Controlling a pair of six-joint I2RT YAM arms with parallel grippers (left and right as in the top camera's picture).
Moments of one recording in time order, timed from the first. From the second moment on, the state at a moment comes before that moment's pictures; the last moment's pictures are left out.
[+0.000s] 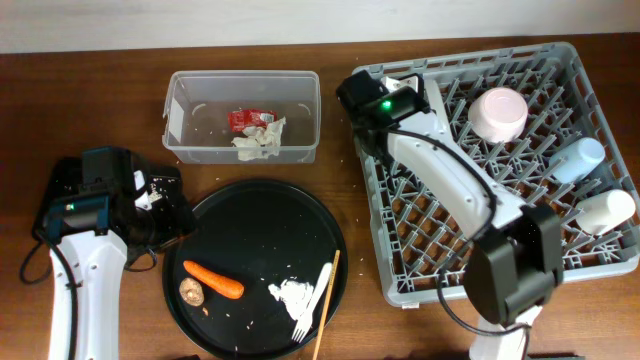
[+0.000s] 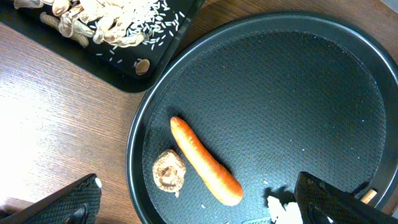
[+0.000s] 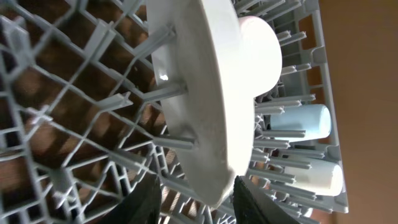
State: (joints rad) left arm 0.18 1.30 1.14 -1.20 0.04 -0.28; right arm 0.46 1.97 1.74 -1.20 0.79 0.41
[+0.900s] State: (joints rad) left arm -0.04 1.30 0.98 -1.20 0.12 -0.45; right arm -0.11 1.39 1.43 -1.45 -0.22 0.15
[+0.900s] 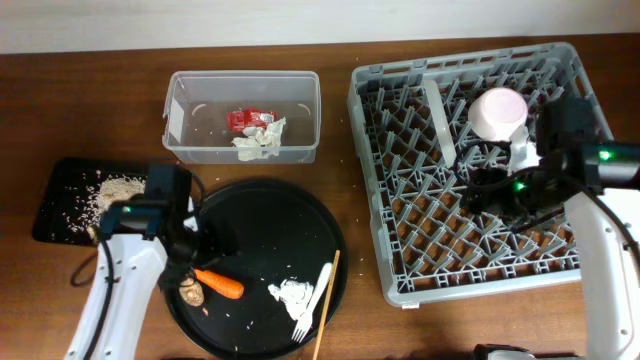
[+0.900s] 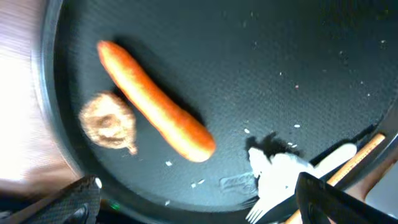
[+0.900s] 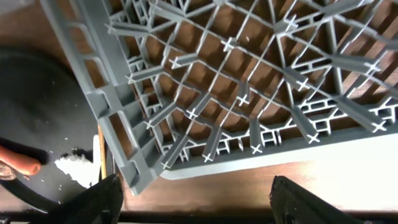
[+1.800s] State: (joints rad) left arm -0.04 1.48 0.69 -0.80 0.15 -0.81; right arm -0.11 1.39 1.41 -1.45 -0.23 0.05
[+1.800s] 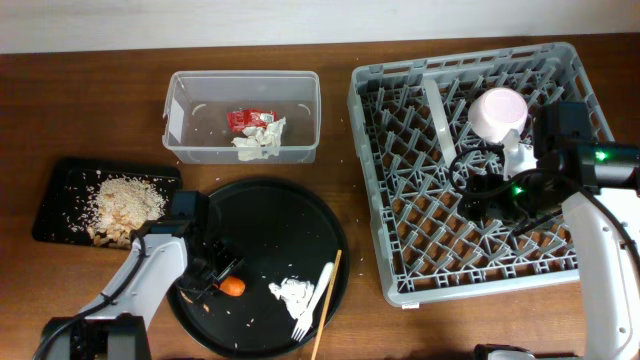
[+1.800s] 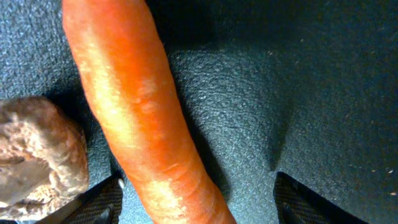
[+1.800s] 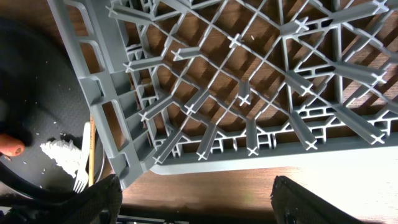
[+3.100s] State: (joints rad) left arm 0.58 1.78 1.14 -0.70 -0.02 -0.56; right arm -0.11 1.39 1.41 -1.45 -0.23 0.05
